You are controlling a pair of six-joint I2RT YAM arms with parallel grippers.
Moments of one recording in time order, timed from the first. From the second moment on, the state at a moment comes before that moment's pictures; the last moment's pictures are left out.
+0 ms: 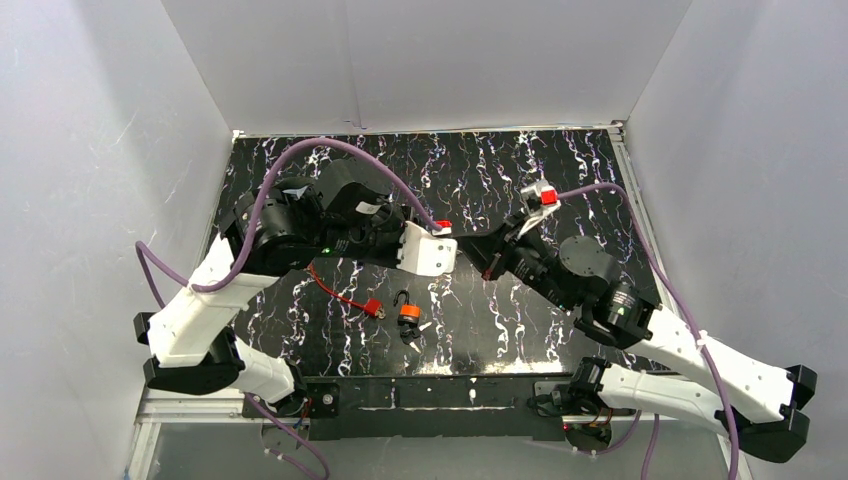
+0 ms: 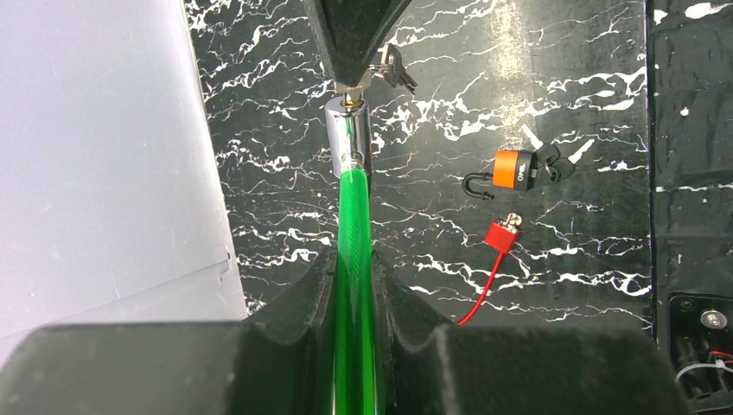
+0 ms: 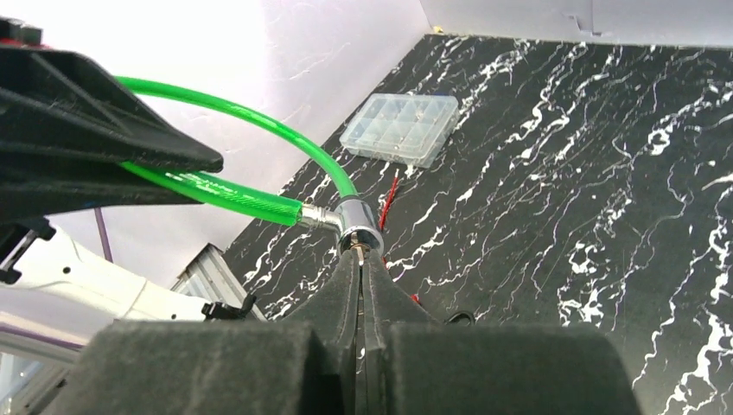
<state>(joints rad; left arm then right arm) -1.10 1.41 2.09 -1.43 0.01 0.84 1.07 0.81 0.91 -0.09 0.20 0.47</state>
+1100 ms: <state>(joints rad) -1.14 1.41 2.06 -1.33 -0.04 0.86 1.04 0.42 0.90 -0.21 0.14 0.26</state>
